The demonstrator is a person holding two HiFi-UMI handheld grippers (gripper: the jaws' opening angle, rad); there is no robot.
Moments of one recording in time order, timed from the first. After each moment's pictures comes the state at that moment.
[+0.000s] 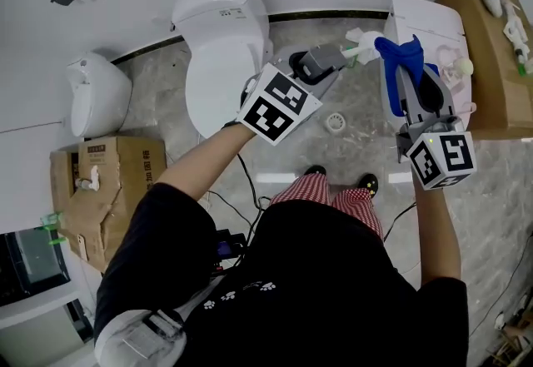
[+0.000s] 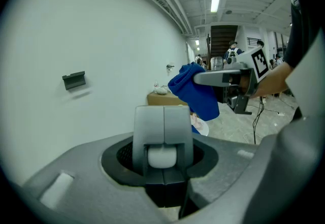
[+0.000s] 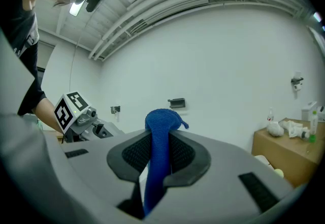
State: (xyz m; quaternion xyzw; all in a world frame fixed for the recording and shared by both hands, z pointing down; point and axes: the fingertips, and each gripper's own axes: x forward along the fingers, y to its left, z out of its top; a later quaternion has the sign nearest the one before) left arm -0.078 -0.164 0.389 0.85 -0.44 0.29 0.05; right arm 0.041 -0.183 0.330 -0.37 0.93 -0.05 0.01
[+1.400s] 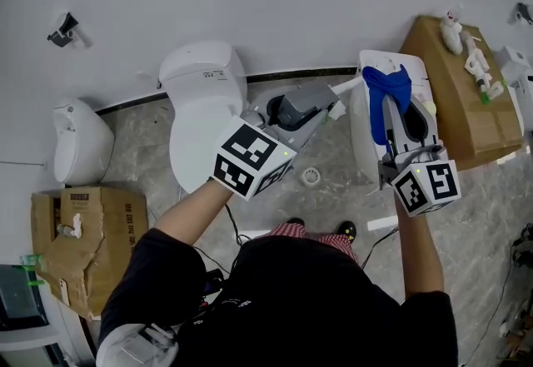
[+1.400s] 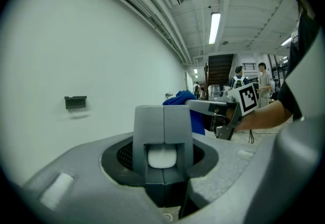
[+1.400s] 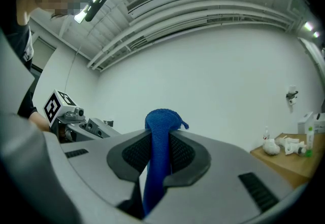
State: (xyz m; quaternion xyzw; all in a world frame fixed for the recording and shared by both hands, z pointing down) left arm -0.057 -0.150 0.264 0.89 -0.44 0.13 0.01; right arm 0.060 -0.187 0.237 -0.39 0.92 0.00 0.08
